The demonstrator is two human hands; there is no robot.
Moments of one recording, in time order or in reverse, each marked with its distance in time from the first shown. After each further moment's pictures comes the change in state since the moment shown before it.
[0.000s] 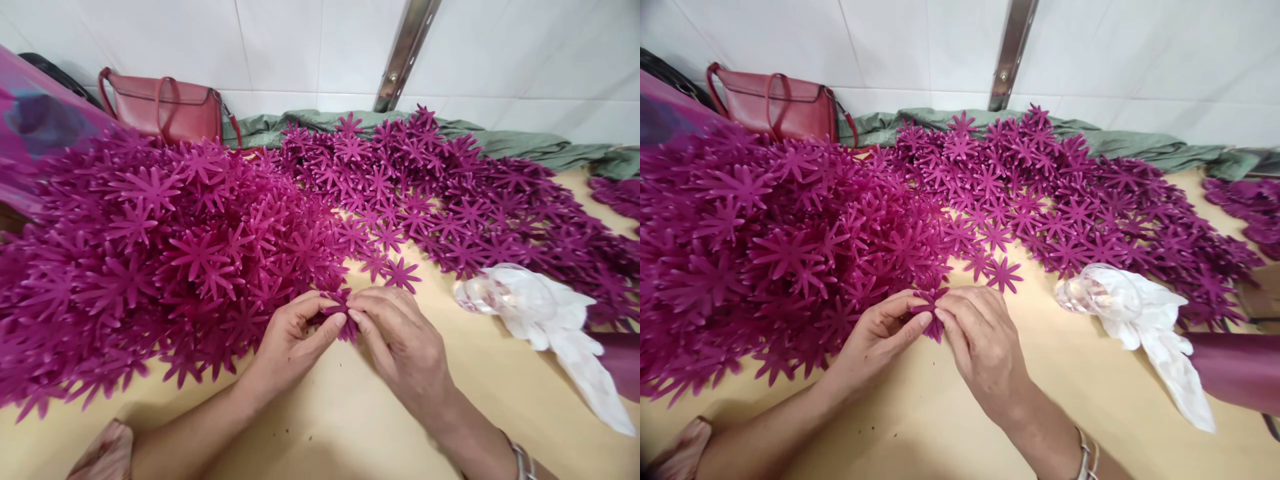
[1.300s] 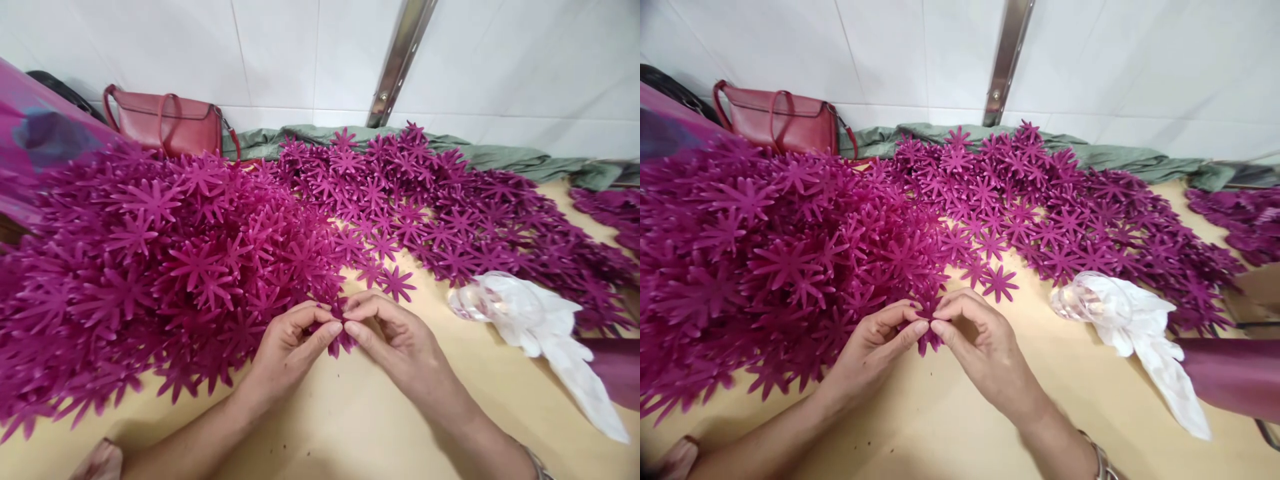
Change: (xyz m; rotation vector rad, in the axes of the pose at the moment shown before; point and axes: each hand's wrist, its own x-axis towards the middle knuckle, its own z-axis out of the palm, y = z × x) left_hand 0.002 0.000 -0.001 -0.043 0.004 -0.025; right_hand 0.005 0.004 -0.007 0.631 -0.187 0.489
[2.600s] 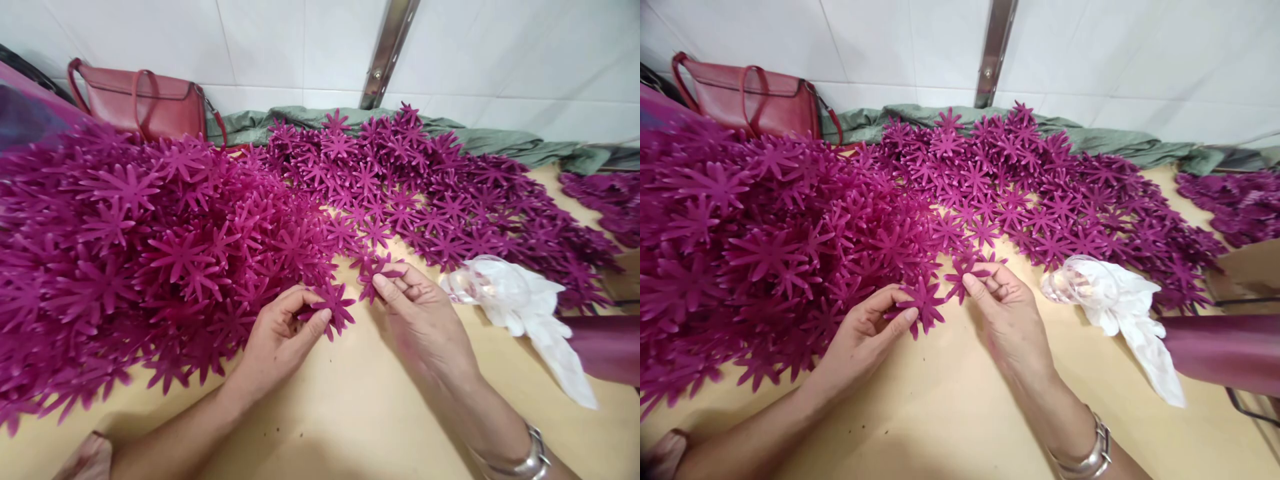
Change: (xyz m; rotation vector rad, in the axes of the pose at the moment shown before) left_hand -0.003 0.005 -0.001 0.158 0.017 0.034; right_hand 0.008 0.006 -0.010 0.411 0.420 0.290
